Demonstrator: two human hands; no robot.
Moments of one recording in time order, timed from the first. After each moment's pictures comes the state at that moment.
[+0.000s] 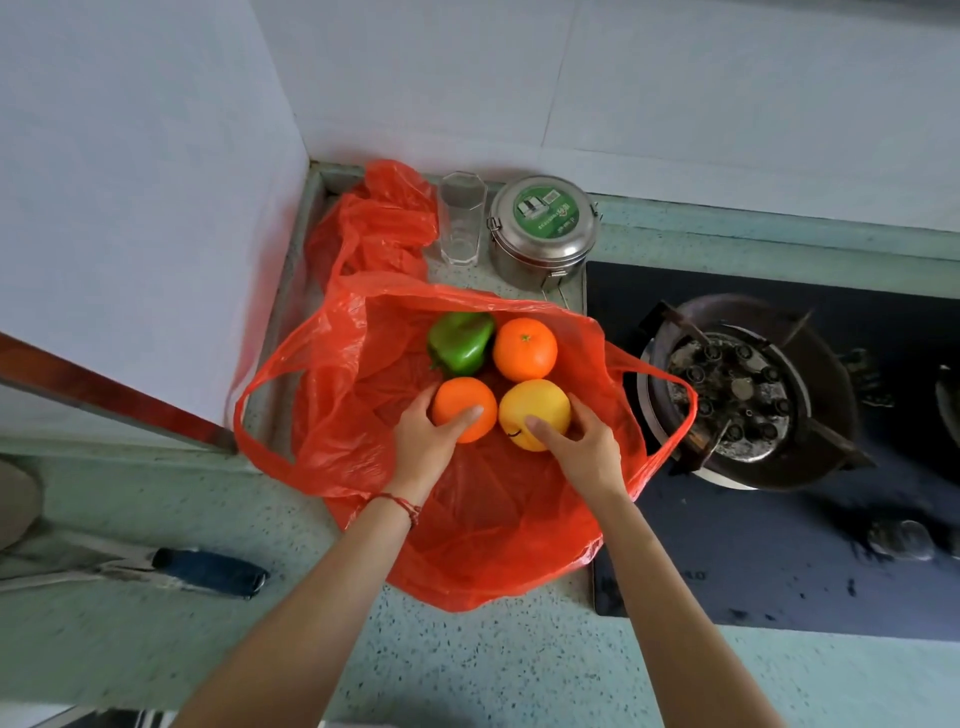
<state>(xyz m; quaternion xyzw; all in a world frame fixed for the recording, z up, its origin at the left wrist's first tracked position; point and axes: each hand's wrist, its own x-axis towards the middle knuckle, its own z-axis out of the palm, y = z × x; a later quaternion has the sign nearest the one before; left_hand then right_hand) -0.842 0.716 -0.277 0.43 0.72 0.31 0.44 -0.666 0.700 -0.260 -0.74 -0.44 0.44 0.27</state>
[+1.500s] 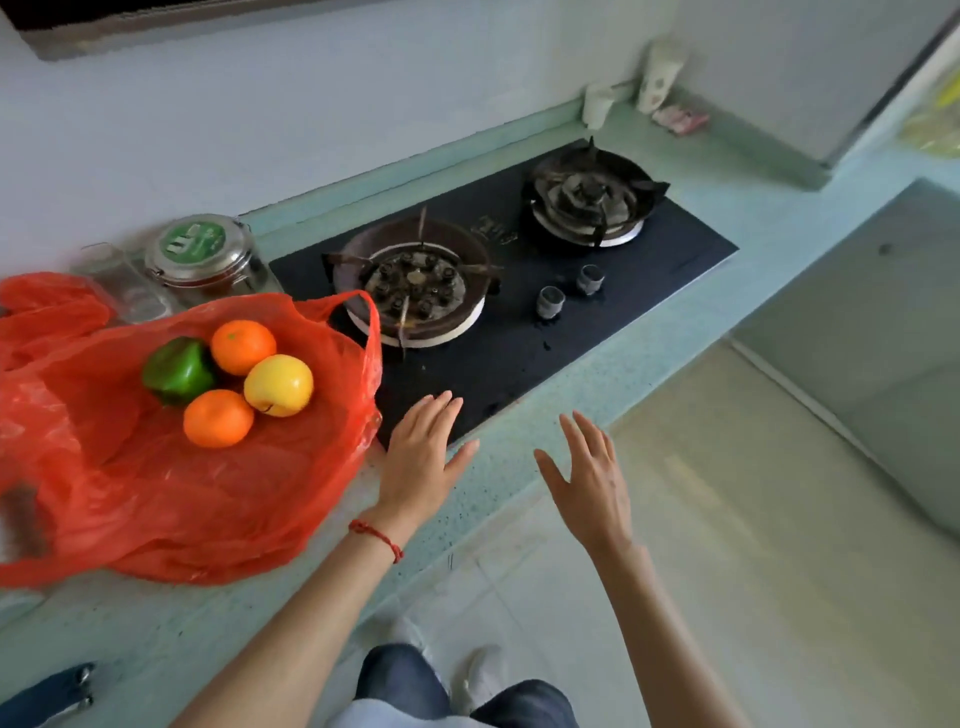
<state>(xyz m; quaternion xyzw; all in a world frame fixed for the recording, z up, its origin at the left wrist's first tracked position) -0.689 0.541 -0.241 0.91 0.32 0.14 0.23 -0.555 0.395 -0.235 -0.88 -0.39 0.06 0.25</state>
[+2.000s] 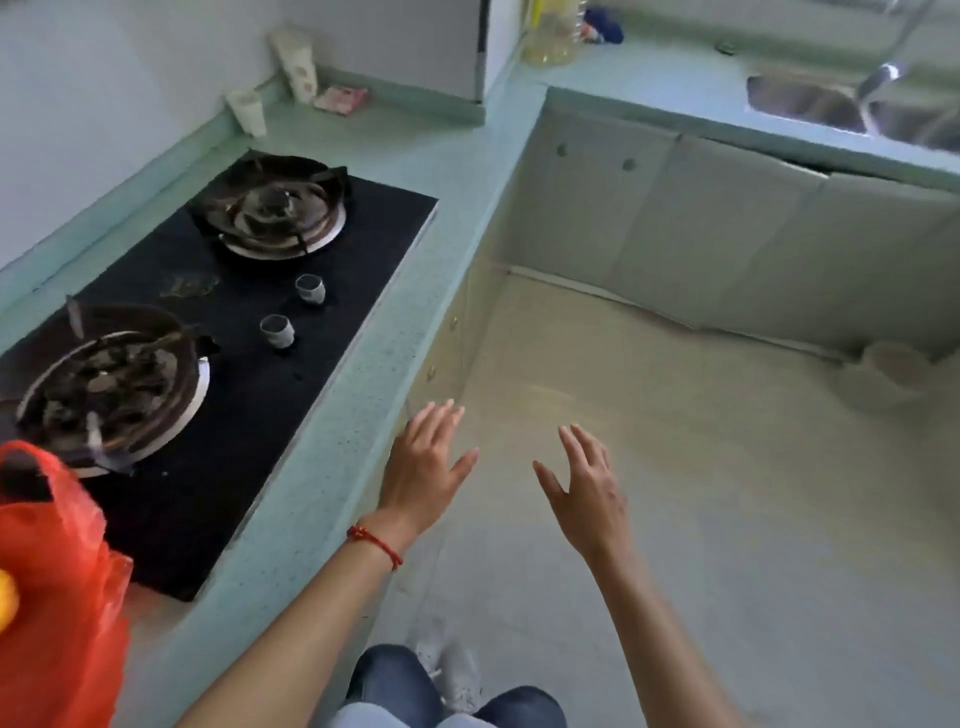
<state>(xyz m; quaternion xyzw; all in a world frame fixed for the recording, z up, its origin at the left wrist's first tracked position) -0.541 0.396 -0.233 0.97 0.02 0.05 0.25 -0.518 0.199 -0.237 -0.96 -0.10 -0.01 0.27</state>
